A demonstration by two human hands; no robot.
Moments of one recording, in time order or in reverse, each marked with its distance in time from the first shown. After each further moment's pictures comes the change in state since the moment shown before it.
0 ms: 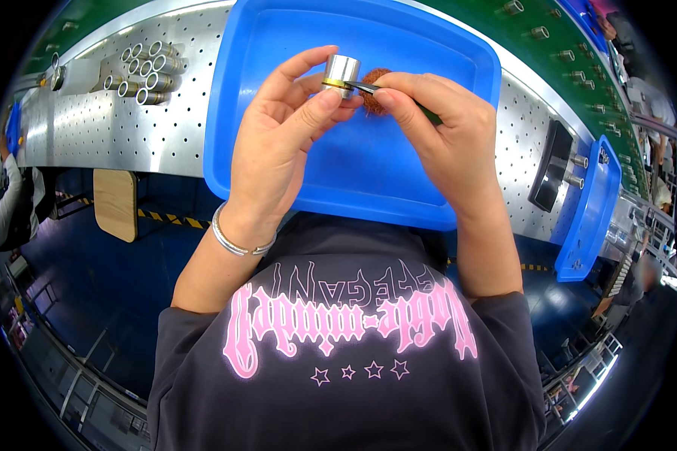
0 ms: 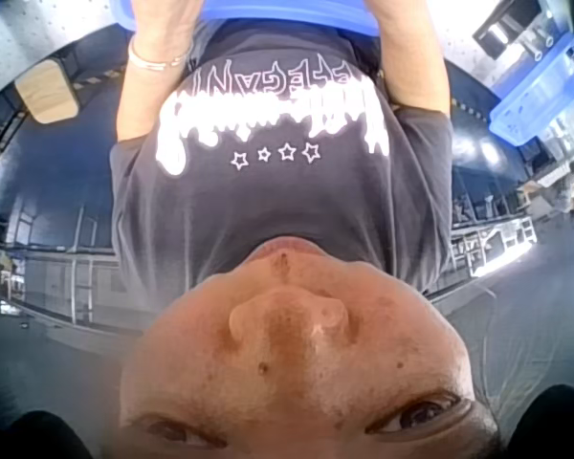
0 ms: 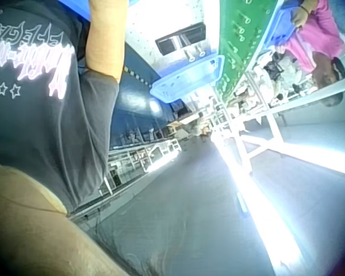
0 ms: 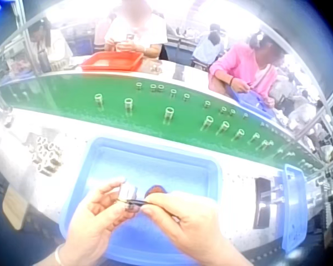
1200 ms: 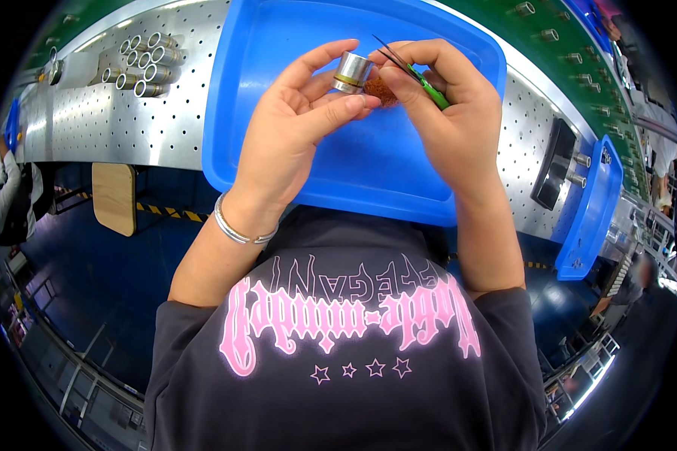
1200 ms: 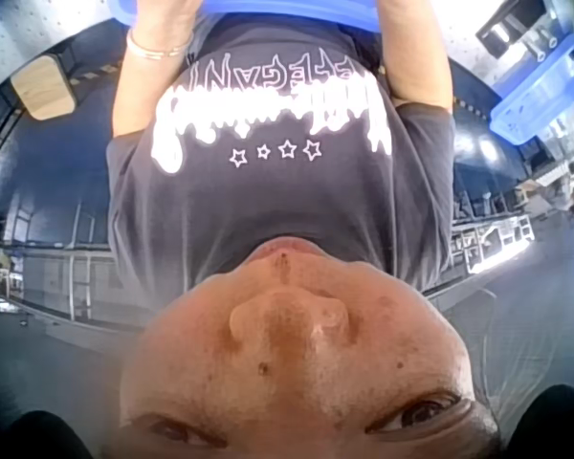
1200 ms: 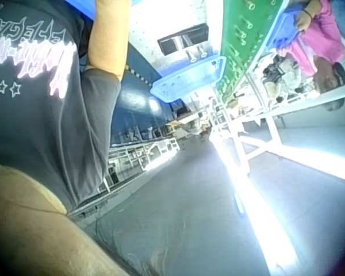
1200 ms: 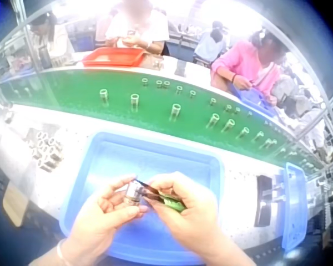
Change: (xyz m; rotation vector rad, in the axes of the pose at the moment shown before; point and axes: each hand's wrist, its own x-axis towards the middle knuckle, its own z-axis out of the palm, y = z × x) left_hand 0.004 -0.007 0.001 0.000 -0.054 -0.067; right_hand 0.003 0.007 0.009 0.367 0.031 0.144
